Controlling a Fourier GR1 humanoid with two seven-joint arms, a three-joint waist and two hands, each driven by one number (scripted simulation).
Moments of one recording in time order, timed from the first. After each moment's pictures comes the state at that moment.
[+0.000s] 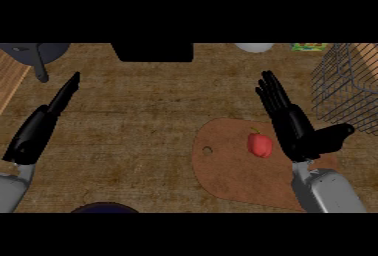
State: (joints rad) left arm -0.21 0.62 -0.24 -1.52 0.04 0.12 -0.07; right arm -0.27 -0.24 0.26 -1.57 -0.30 -0.17 0.04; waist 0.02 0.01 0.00
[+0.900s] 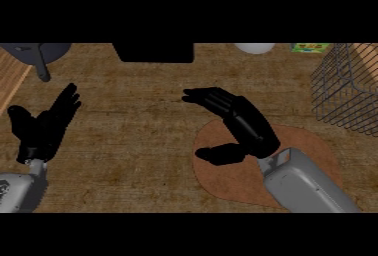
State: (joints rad) left arm -0.20 0.46 -0.10 -1.39 0.28 0.13 0.16; right arm -0.53 -0.29 0.55 -1.52 0.34 -0.17 -0.06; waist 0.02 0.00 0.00
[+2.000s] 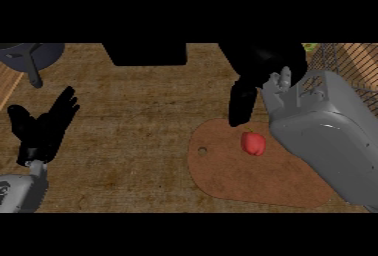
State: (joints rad) left arm -0.19 0.44 -0.07 -1.37 0.28 0.14 0.18; right arm -1.06 -0.35 0.42 -1.53 0.36 0.59 0.95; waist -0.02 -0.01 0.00
